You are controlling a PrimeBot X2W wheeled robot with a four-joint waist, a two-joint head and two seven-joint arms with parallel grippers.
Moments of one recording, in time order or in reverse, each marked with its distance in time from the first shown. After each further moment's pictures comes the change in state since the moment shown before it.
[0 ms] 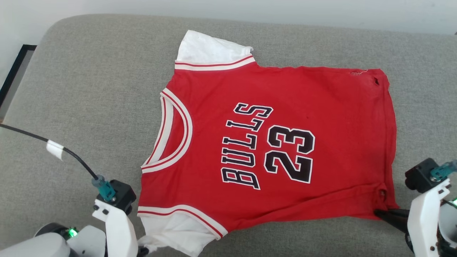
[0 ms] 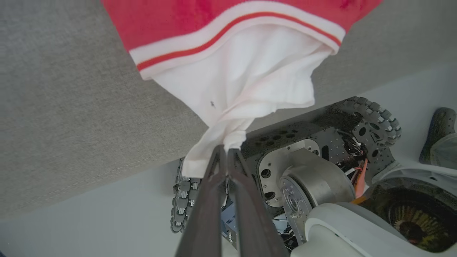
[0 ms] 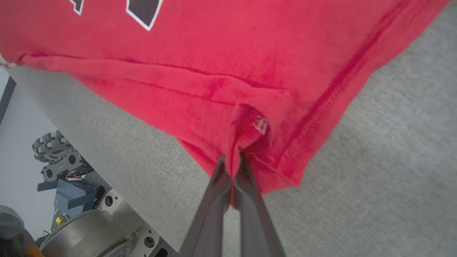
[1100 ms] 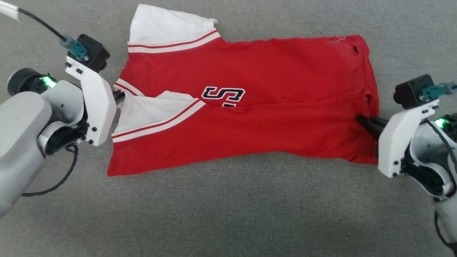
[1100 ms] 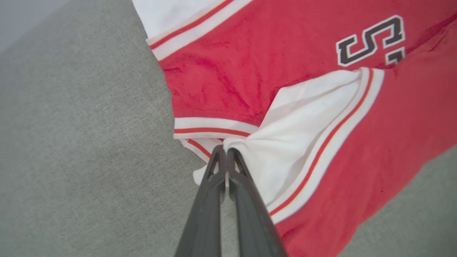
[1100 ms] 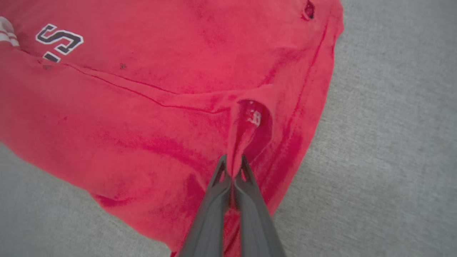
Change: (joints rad) left arm -0.467 -0.311 0.103 0.770 0.295 -0.454 -0.143; right arm -0.317 0.372 -0.200 0.201 -0.342 0.000 -0.021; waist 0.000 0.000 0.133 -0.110
